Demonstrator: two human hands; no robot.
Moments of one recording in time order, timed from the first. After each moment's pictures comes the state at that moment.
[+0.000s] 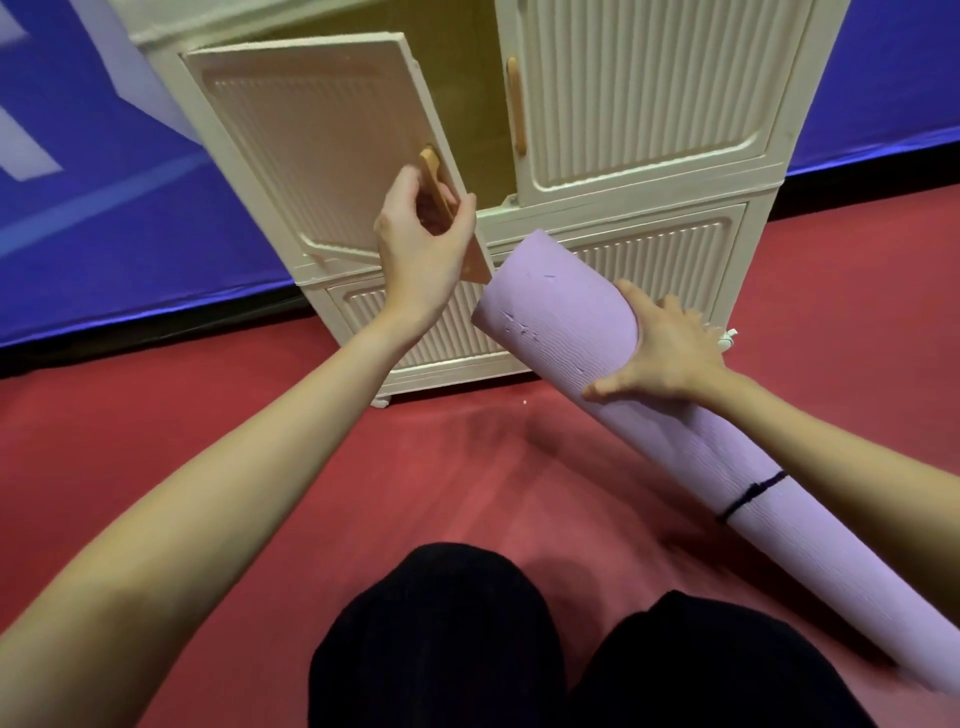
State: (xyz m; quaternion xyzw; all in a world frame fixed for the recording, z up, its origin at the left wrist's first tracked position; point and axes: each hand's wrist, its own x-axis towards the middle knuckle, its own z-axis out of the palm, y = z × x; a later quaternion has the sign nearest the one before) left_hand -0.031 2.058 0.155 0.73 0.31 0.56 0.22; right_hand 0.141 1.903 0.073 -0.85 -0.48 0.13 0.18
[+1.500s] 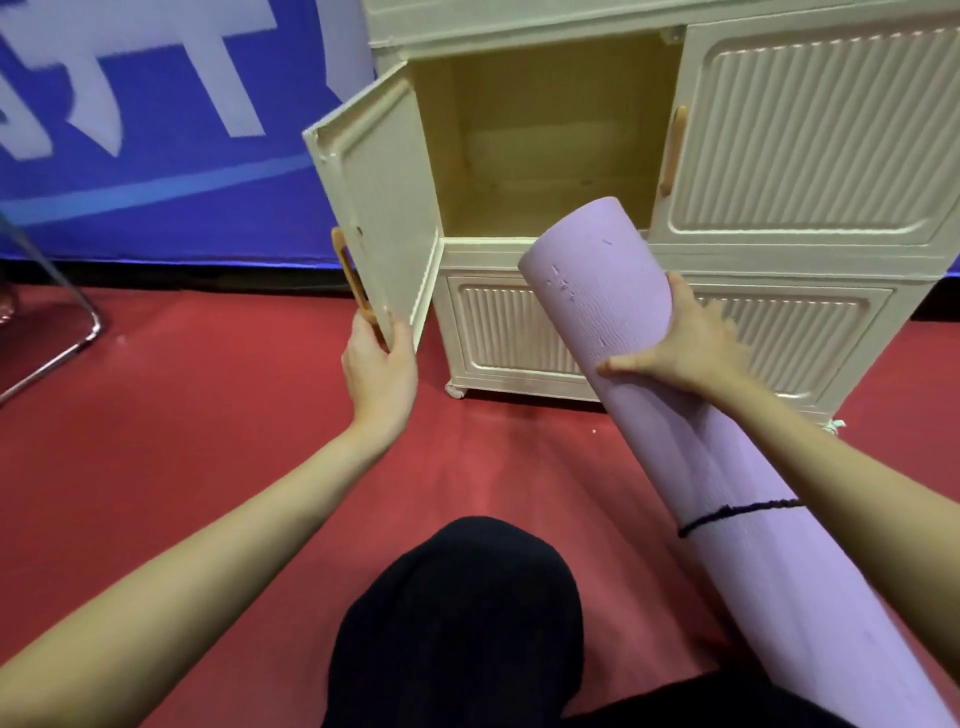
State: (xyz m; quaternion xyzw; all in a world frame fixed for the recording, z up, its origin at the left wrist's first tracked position) left_hand -0.187 1.993 0.117 0.56 0.58 0.56 0.18; right_hand 0.091 1.955 0.111 -0.81 -0.50 0.15 0.26
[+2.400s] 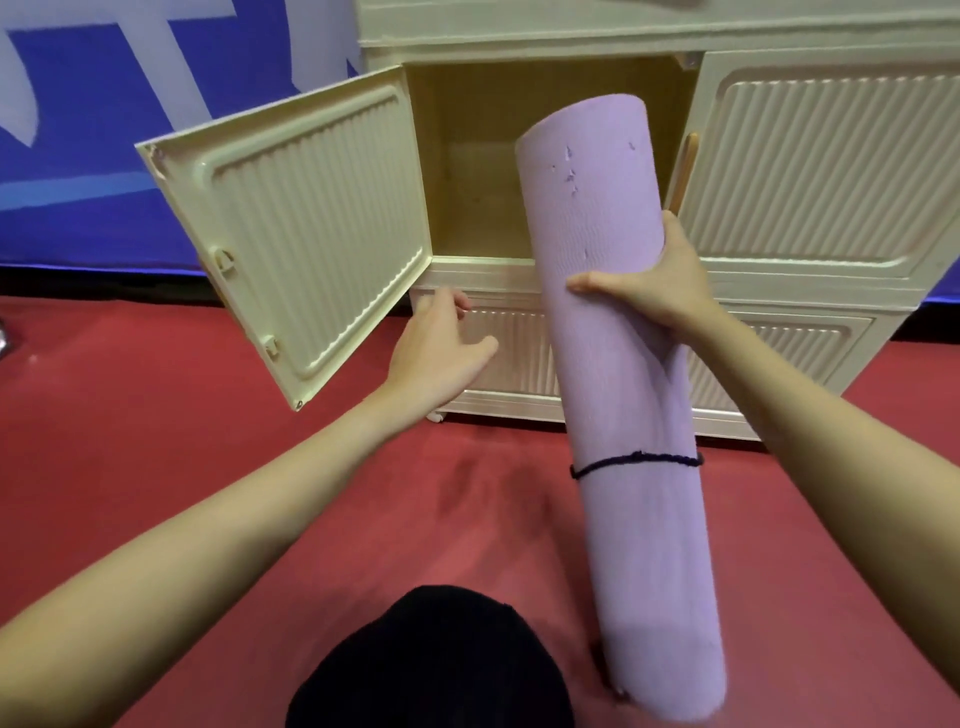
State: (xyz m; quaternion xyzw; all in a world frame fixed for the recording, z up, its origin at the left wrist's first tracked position) left_hand -0.162 2.053 0.139 0.76 0.53 0.31 0.21; right_hand 0.071 2.031 0.164 -0.73 -0.48 0.15 0.47
